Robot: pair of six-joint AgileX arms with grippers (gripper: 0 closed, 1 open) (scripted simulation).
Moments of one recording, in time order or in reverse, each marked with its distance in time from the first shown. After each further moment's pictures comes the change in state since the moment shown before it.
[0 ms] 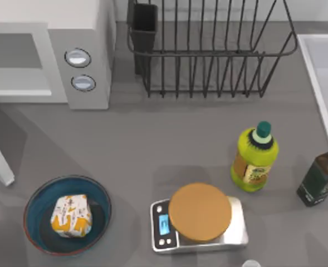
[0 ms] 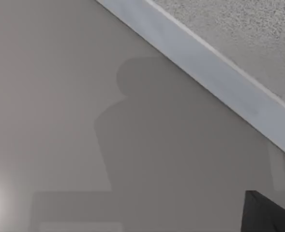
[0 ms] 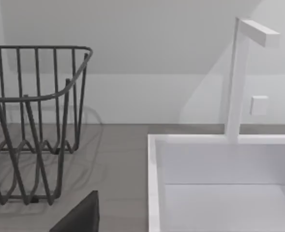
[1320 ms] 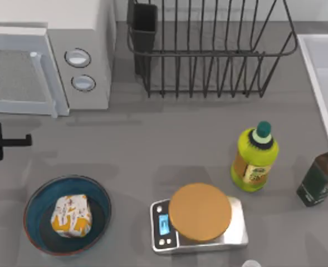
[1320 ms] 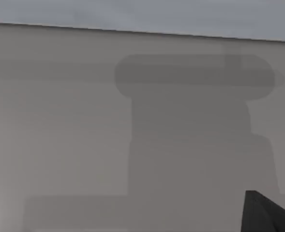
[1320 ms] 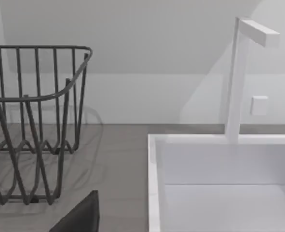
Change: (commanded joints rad) left arm -0.374 0.269 0.148 0.172 -0.246 -0.279; right arm 0.000 0.000 0.000 0.000 0.000 0.000
